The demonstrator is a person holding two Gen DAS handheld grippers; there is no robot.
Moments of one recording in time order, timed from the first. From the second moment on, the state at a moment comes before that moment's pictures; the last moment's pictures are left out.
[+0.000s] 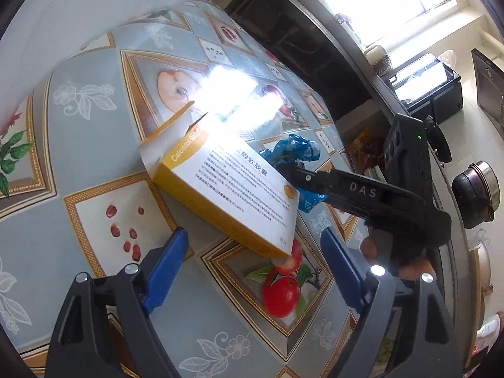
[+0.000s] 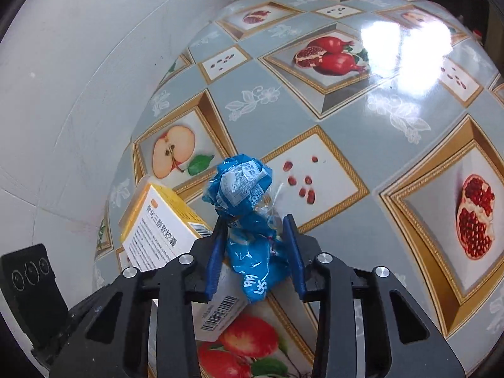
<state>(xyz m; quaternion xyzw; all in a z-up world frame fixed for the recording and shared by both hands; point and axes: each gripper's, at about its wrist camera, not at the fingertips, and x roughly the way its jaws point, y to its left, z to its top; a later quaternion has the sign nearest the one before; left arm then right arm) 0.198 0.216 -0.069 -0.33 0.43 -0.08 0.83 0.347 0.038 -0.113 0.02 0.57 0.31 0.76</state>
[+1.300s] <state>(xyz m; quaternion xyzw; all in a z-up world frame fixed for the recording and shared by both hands) 0.139 0.080 -0.048 -0.14 0.50 -0.18 0.84 0.134 -0.201 -0.088 0.18 0.50 0.10 0.84</state>
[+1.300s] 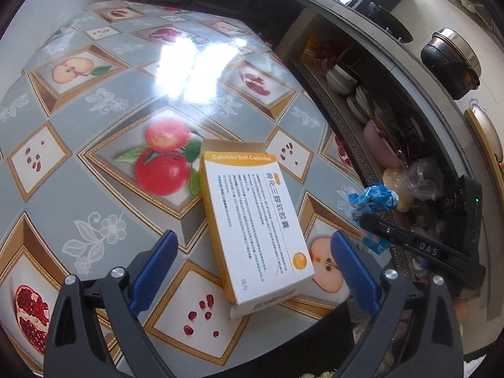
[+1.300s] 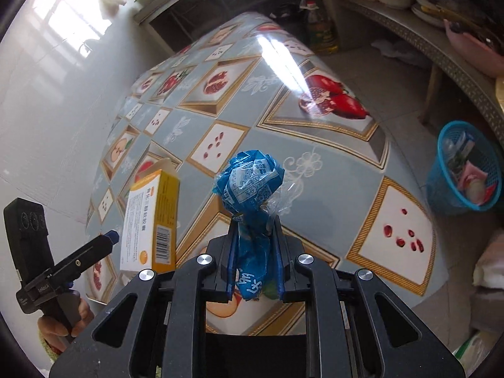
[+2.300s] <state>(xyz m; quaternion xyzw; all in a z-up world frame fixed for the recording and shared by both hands) 0.127 0.032 -0.065 0.04 0.46 -0.12 0.88 0.123 -0.208 -0.095 0.14 0.49 0.06 0.86</state>
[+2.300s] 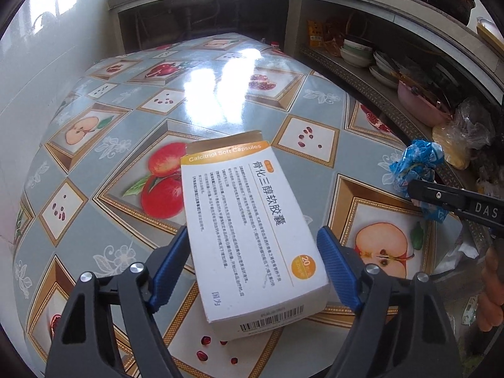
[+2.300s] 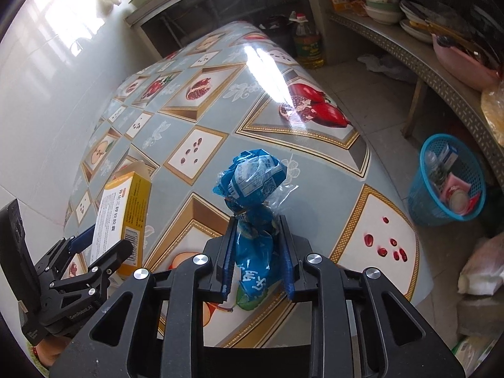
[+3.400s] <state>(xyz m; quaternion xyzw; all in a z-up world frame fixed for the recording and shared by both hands) 0.126 0.035 -0.064 0.04 0.46 -0.12 0.88 0.109 -0.186 -0.099 0.04 0.49 0.05 0.87</state>
